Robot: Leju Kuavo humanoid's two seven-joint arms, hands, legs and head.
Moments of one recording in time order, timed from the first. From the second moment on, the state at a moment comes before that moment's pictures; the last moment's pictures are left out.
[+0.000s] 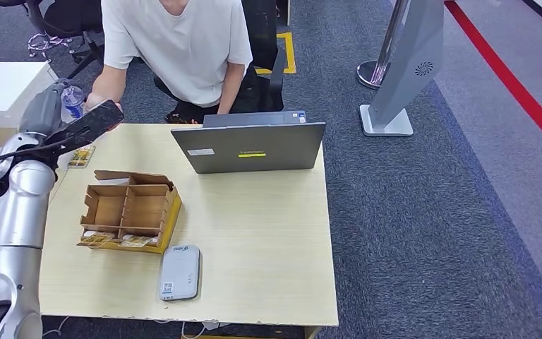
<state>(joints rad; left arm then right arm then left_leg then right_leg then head) -0.75 0.24 -0.05 -1.09 -0.88 -0.11 0.06 -0.05 0.08 -0.76 -0.25 1.11 -0.08 0.05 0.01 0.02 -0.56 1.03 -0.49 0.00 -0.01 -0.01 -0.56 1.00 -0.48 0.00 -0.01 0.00</state>
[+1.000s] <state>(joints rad) -0.82 0.25 -0.30 -1.03 -1.24 0.00 0.11 -0.05 0.07 -0.76 -0.24 1.20 -0.06 0.09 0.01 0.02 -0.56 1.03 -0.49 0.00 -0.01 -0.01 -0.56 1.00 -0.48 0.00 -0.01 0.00</state>
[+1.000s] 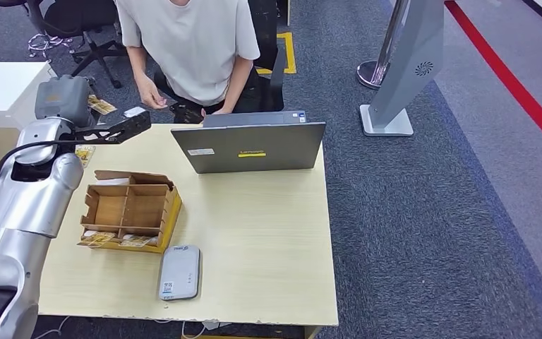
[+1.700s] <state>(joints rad) -0.37 0.28 -0.61 -1.75 -1.22 0.08 0.03 -0.01 0.10 -0.80 -0.24 1.20 -0.07 0.10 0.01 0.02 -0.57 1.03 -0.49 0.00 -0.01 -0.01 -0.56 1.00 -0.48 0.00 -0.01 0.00</state>
